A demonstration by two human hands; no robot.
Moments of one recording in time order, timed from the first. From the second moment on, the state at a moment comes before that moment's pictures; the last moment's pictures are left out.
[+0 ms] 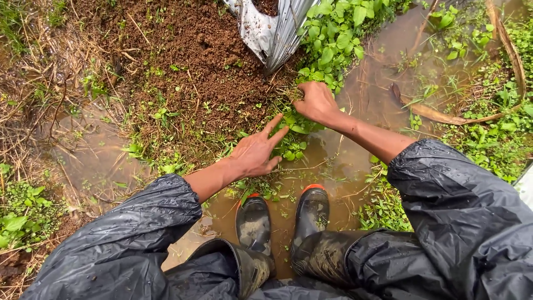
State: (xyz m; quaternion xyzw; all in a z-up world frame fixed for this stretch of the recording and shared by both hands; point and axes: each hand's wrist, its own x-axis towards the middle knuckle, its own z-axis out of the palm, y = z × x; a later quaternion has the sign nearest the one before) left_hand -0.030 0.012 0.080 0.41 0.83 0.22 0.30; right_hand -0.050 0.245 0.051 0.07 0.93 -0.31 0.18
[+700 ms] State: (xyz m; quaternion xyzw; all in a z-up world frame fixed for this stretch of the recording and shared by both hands) left_hand -0.018 0.008 0.046 0.48 0.82 0.15 0.28; right_hand -0.084 0.257 0.056 0.33 0.66 -0.65 0.20
